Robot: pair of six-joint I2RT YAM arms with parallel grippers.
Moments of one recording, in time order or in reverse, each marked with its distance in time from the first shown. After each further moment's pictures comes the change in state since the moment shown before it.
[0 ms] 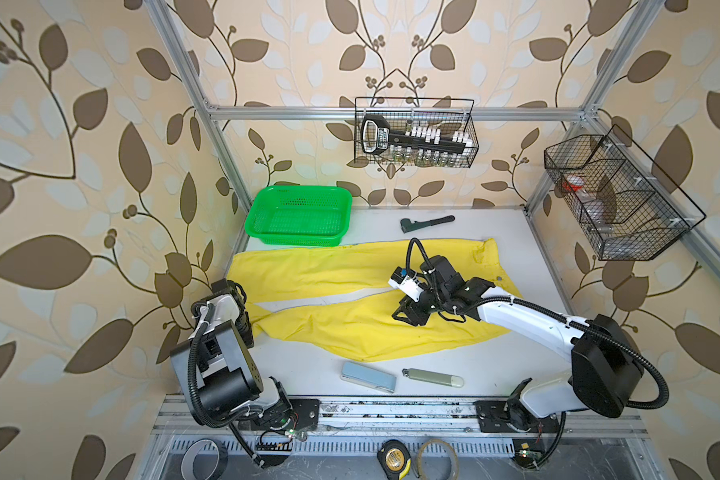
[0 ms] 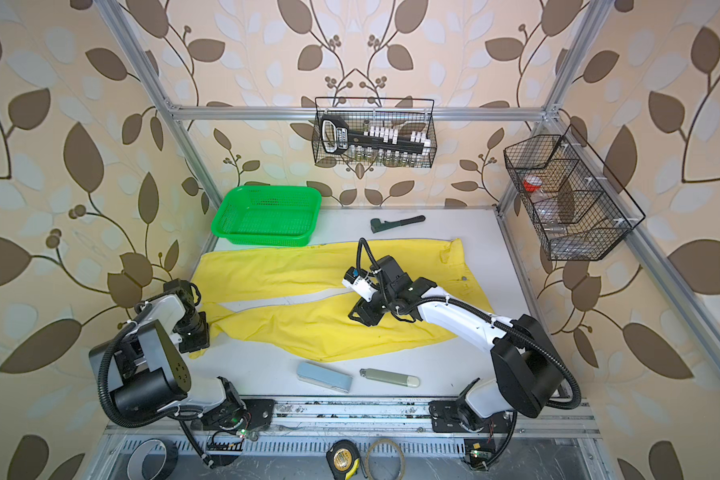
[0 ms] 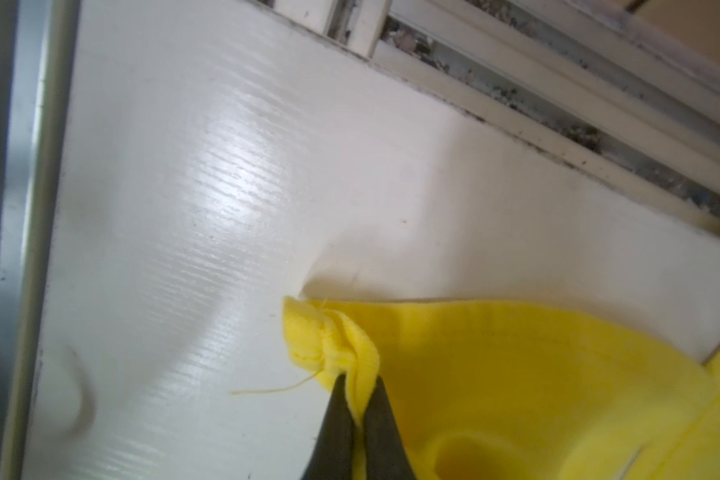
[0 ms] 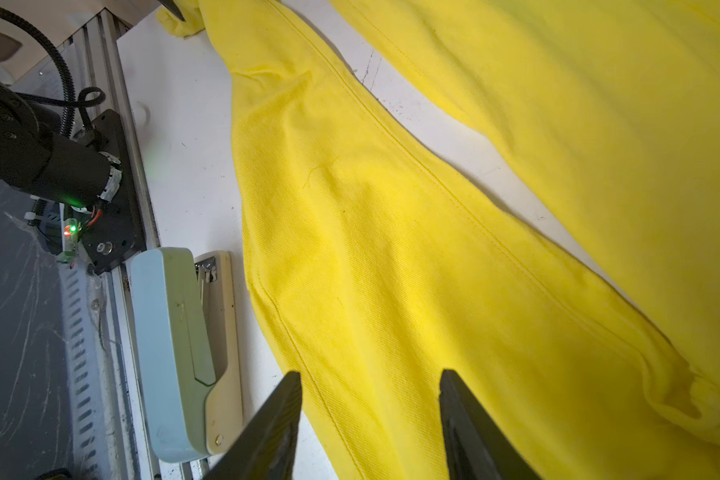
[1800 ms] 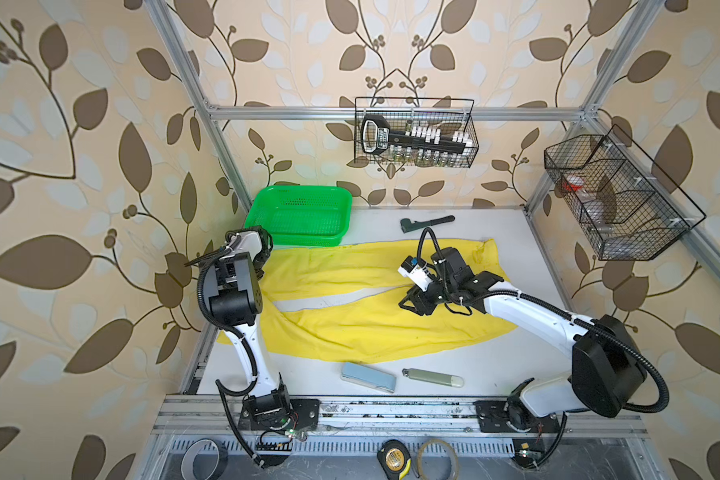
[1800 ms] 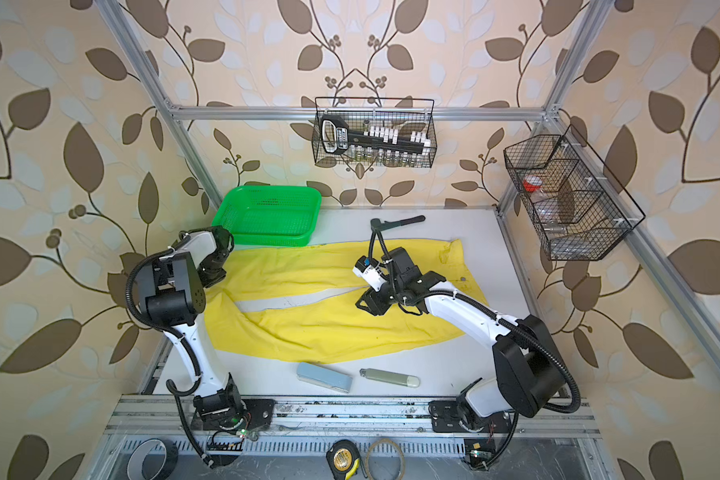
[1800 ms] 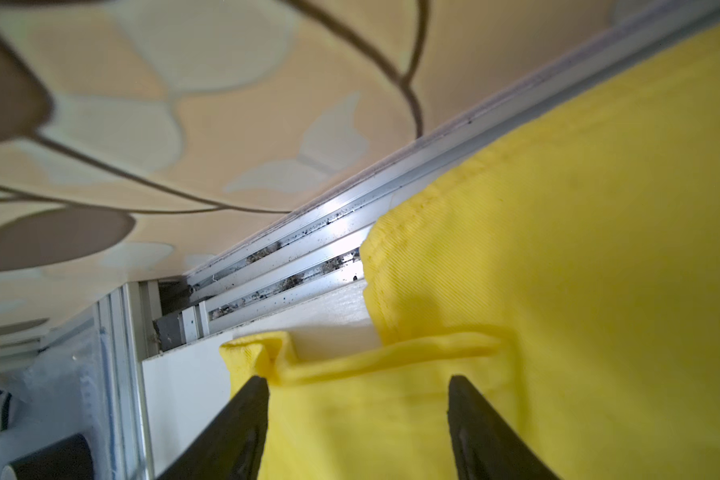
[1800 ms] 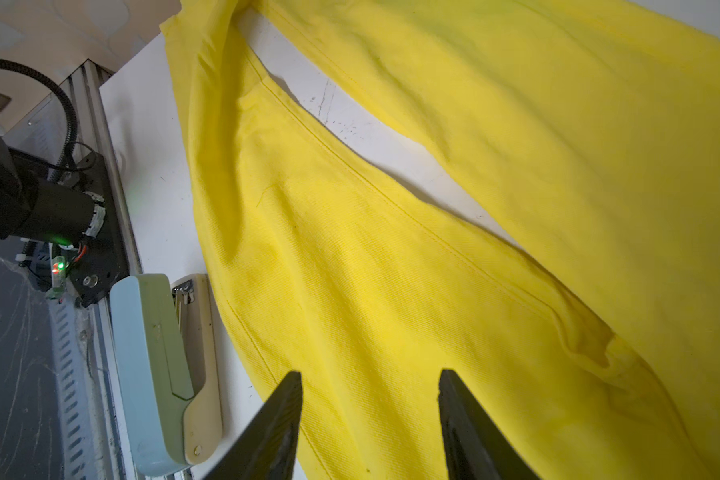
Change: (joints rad) left arm -0.291 0.650 0.768 -0.252 -0.443 0.560; right arm -0.121 -0.001 0.020 0.001 -0.026 0.013
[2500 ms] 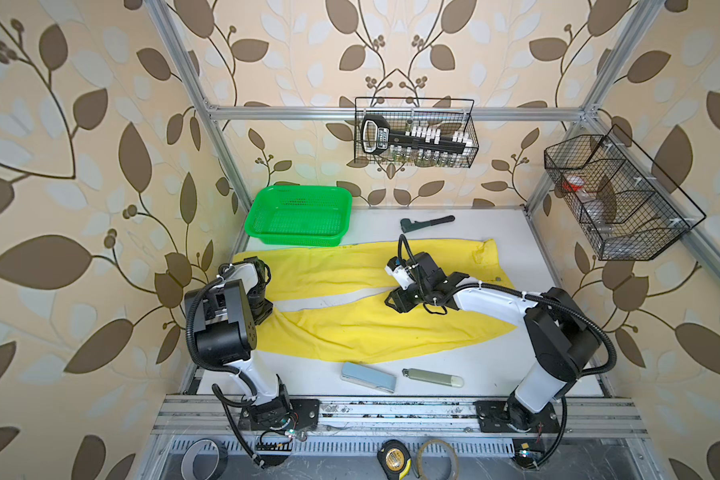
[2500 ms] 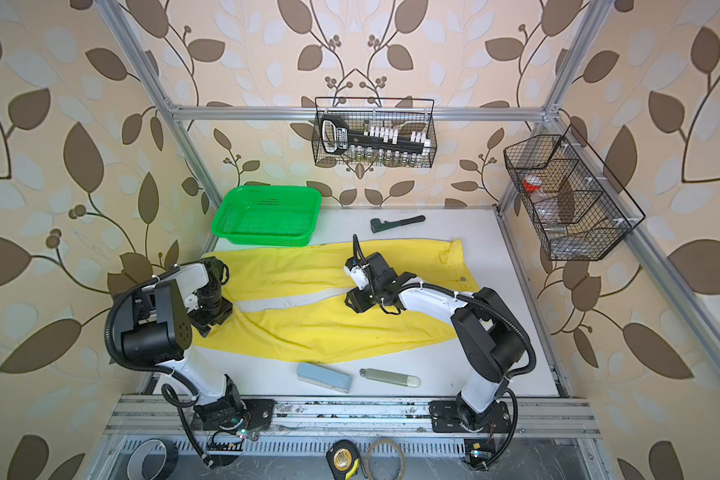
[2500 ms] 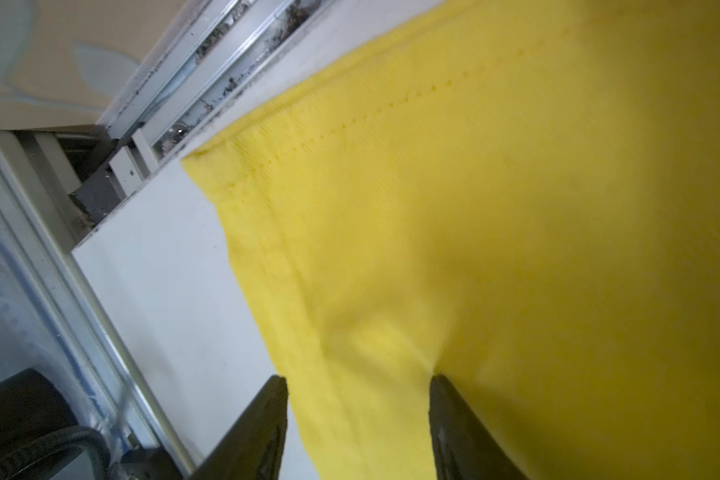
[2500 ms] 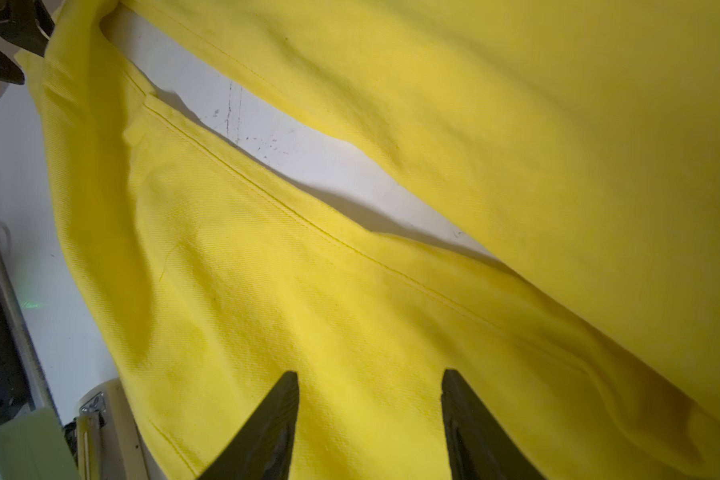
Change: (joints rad) left arm 0.060 -0.297 -0.505 0.138 0.303 0.050; right arm 0.133 0.264 0.075 0.171 0.206 0.230
